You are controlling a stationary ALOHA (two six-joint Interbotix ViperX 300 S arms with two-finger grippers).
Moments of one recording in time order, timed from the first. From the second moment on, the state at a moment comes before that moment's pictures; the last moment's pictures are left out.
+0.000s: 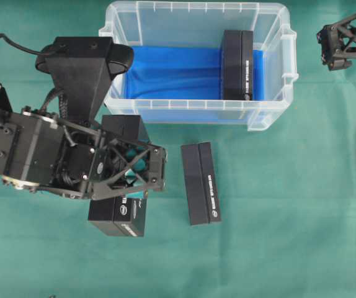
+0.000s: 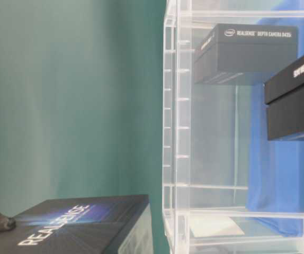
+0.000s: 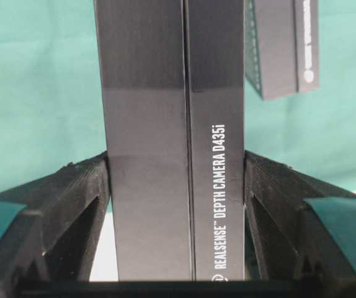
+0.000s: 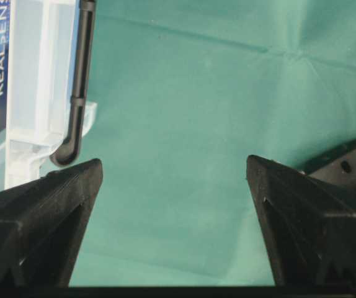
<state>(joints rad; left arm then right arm) -0.26 0.04 -0.30 0.14 1.64 -1.77 -0.39 -0.50 0.51 -0.12 1.34 1.19</state>
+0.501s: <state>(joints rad) -0.26 0.02 -0.05 0.15 1.50 -1.79 -0.39 -0.50 0.51 -0.12 1.34 1.19</state>
